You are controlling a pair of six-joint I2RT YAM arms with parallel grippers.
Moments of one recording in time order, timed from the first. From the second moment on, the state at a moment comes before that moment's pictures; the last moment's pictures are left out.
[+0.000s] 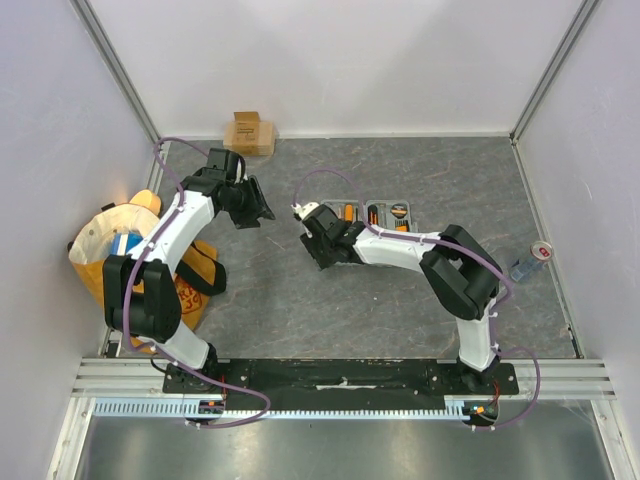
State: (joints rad) left arm -0.20 1.59 1.29 -0.70 0.20 -0.56; right arm 0.86 1.96 1.30 -0.29 0.11 0.18
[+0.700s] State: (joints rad) left arm -0.19 1.82 1.26 -0.53 0.66 -0.56; right arm 0.87 1.82 1.20 -0.19 -0.05 0.12
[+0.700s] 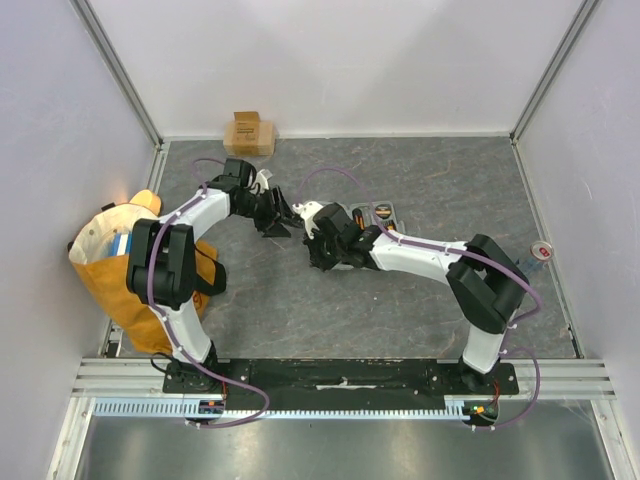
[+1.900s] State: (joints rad) left arm -0.27 1.99 1.34 -0.48 0.77 -0.56; right arm 0.87 1.59 1.17 -0.20 0.28 0.22
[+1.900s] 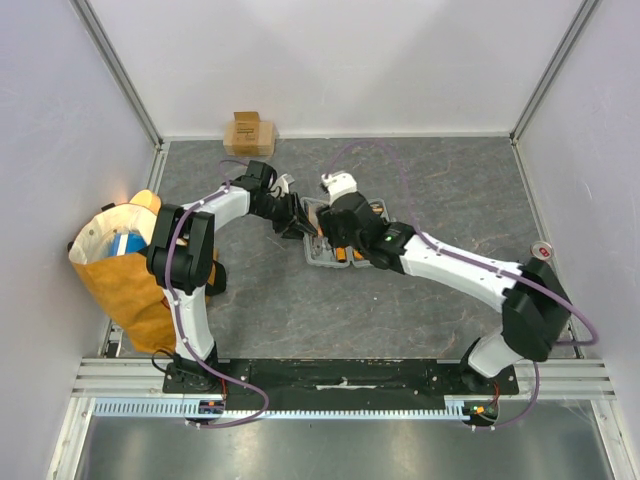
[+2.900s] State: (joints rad) left arm -0.31 2.00 1.44 -0.59 0.69 -0.52; right arm 0.43 1.62 0.91 -0.37 0.38 0.53
